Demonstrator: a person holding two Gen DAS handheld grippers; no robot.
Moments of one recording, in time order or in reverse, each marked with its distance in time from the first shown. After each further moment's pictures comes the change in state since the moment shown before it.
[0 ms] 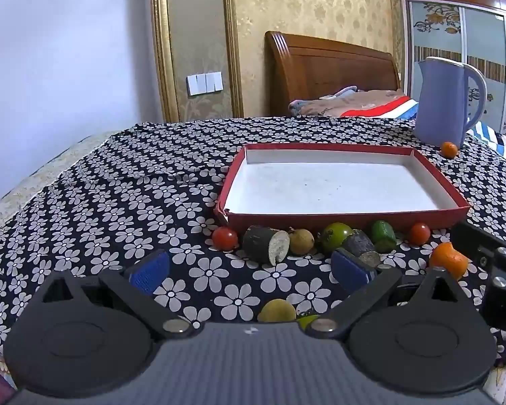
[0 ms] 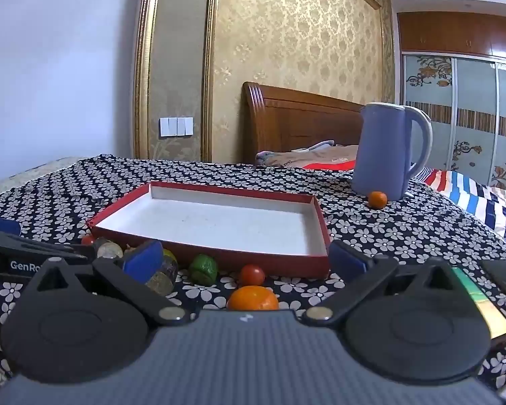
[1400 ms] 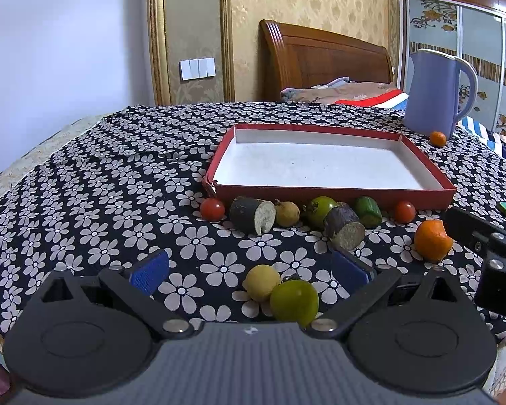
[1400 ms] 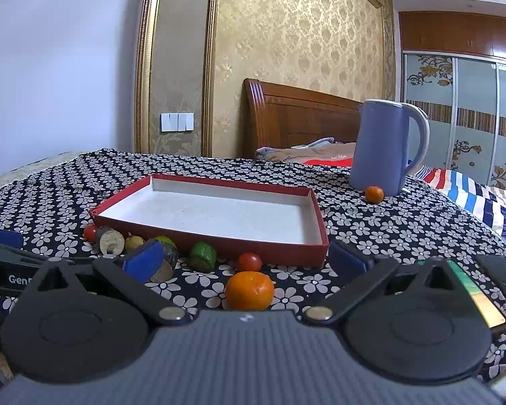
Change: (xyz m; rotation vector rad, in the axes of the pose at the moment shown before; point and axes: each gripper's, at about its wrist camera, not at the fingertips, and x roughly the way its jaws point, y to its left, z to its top) left arm -0.002 0.001 -0.018 -0.022 0.041 -0.044; right arm -0.010 -0.002 -0.010 -0.010 0.010 0.000
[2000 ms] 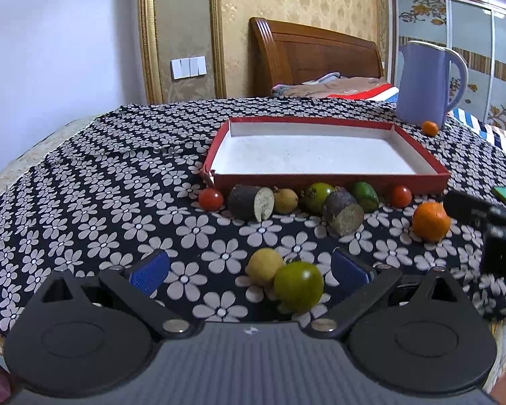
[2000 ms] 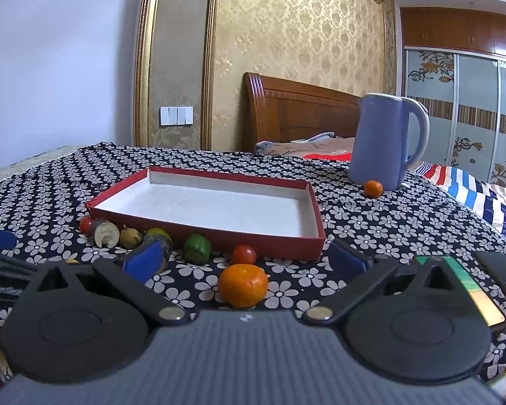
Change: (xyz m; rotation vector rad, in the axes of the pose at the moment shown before) left arm -0.005 0.006 -0.014 0.035 0.002 -0.033; right arm 0.004 -0.007 -0.004 -0.002 0.023 0.004
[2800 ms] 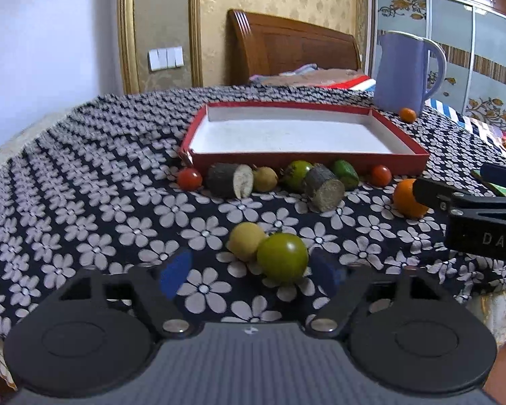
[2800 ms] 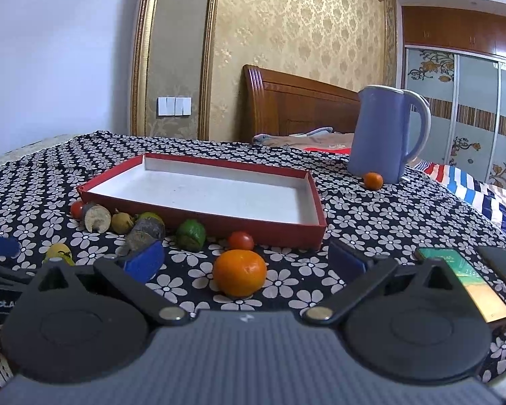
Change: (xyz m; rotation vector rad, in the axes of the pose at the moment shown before) left arm 0.006 0.001 -0.013 0.009 0.035 -0.094; right arm 0.012 0.004 -0.013 -0.025 0.017 -0.014
